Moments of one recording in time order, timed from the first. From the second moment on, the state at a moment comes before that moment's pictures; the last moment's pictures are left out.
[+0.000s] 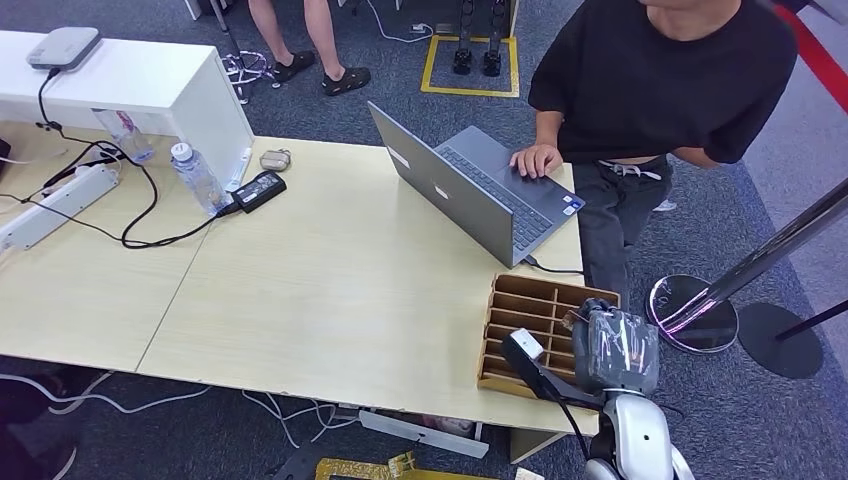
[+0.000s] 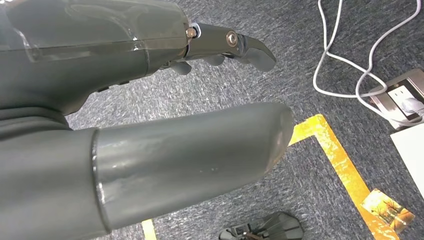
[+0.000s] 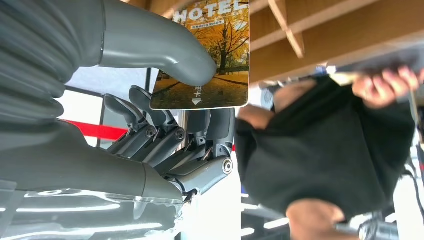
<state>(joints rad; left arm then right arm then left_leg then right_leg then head) -0.07 -0.04 -0.43 -0.24 -0.20 0.35 -0.12 -0.10 -0.15 0.48 -1.67 1.35 -0.09 0.54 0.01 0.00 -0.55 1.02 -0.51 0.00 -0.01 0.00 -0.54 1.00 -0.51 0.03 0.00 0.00</state>
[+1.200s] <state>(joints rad) -0.07 -0.04 -0.43 -0.24 -0.20 0.34 -0.13 -0.21 -0.22 0.41 -1.90 1.29 -0.03 0.59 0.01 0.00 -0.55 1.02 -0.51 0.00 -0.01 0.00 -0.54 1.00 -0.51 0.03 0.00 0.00</state>
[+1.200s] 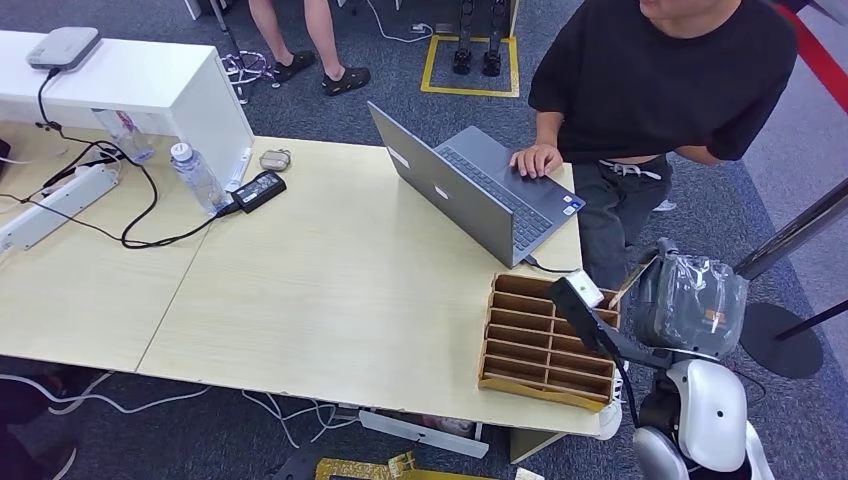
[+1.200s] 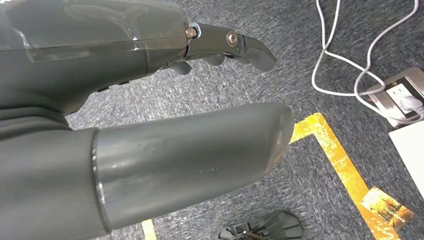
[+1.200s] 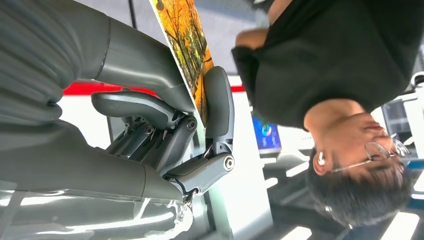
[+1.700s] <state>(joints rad) -0.07 -0.04 -0.44 -0.24 -0.20 0.34 -0.11 -0.21 -0.21 0.23 -1.76 0.81 -0.31 0.51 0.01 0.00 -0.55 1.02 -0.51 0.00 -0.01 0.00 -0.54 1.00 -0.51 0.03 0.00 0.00</state>
